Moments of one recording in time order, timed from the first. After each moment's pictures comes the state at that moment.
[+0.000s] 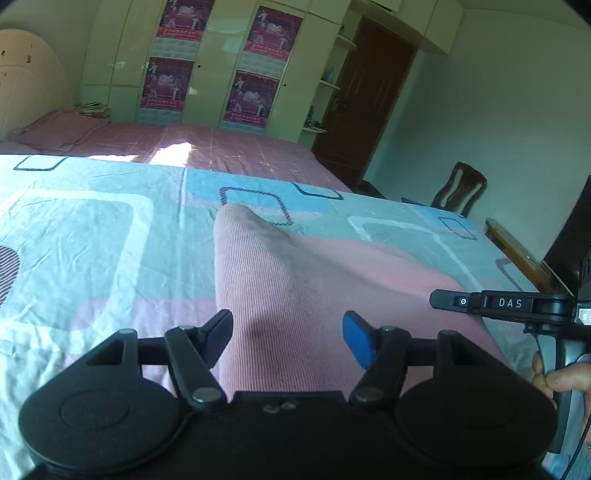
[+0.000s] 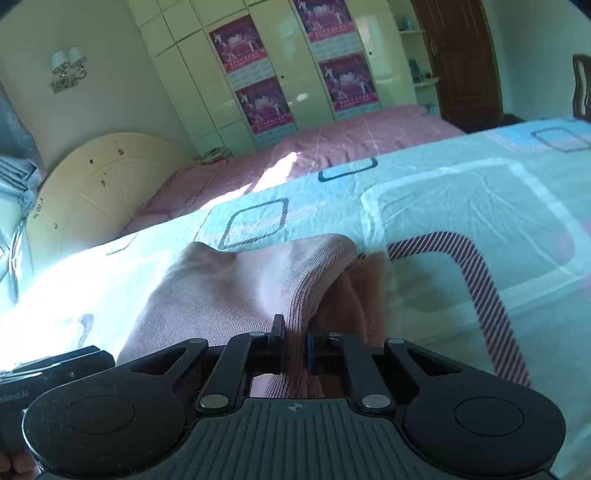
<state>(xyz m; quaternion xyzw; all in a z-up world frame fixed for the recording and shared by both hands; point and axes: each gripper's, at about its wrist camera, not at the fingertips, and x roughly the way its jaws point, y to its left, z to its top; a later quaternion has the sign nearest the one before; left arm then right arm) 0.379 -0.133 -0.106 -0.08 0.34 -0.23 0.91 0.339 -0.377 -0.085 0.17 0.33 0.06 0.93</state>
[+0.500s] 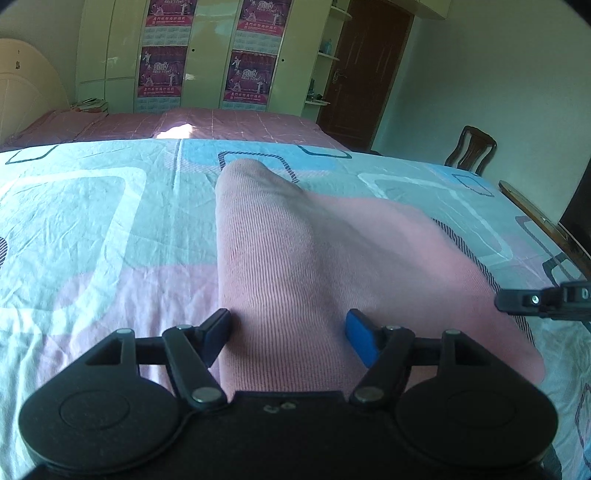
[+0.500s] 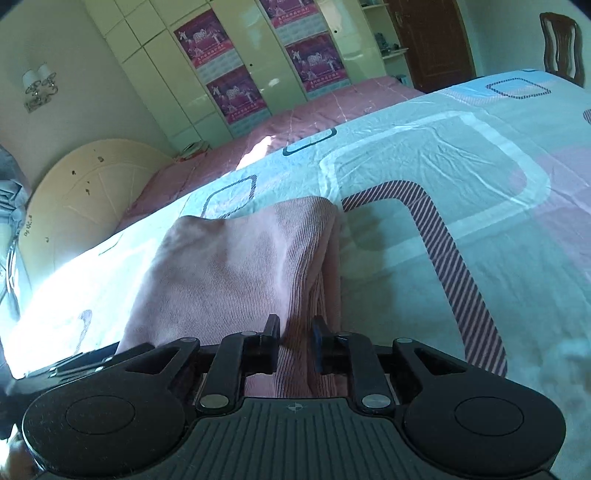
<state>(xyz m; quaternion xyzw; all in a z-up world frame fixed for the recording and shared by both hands) 0.381 -0.146 -0.140 -0.03 0.37 -0.21 0.91 0.292 -0.398 -0.088 0.23 0.37 0.05 0.90</state>
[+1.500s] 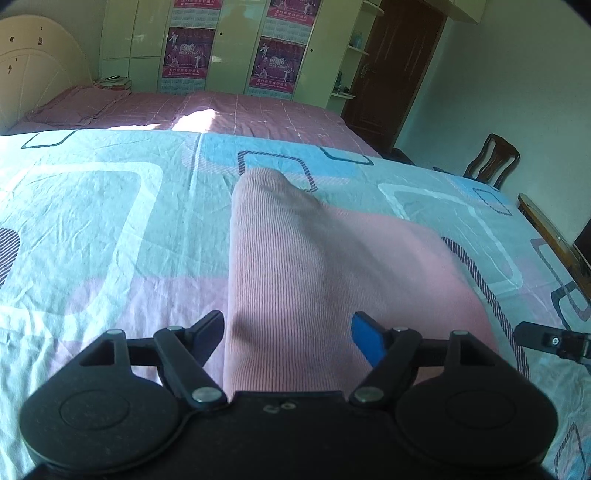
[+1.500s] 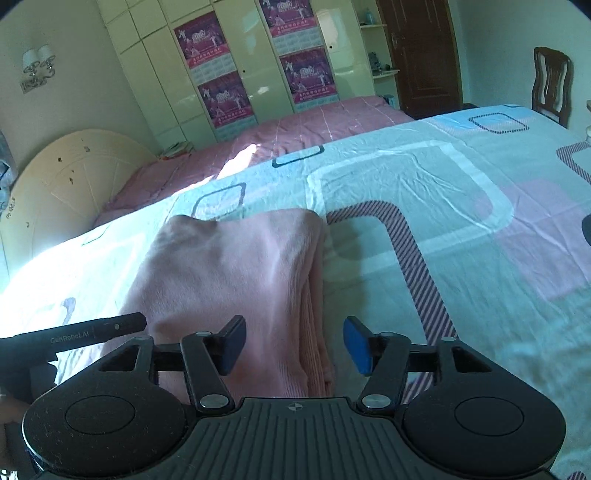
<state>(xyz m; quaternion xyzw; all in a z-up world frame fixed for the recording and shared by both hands) 0.403 -0.149 -0.114 -0.06 0.40 -0.17 0.90 0.295 -0.380 -0.068 0.18 0.36 0.02 0.91</state>
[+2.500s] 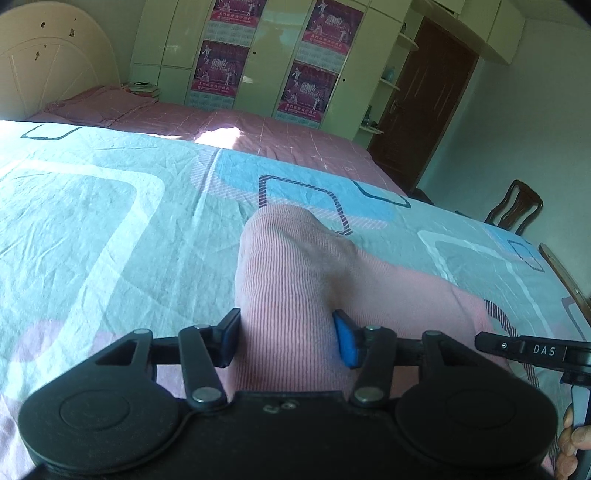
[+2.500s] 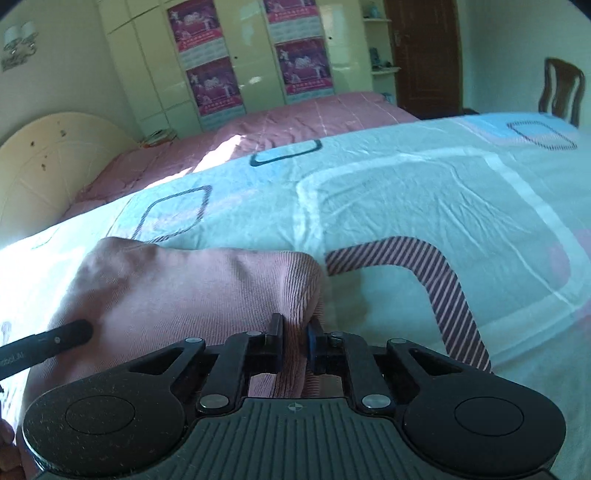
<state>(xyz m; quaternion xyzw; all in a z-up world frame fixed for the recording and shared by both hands) 0.459 -0.166 -0.151 -0.10 0.36 -0.13 0.92 0.416 -0.399 -0.128 0.16 0.38 -0.02 0.91</state>
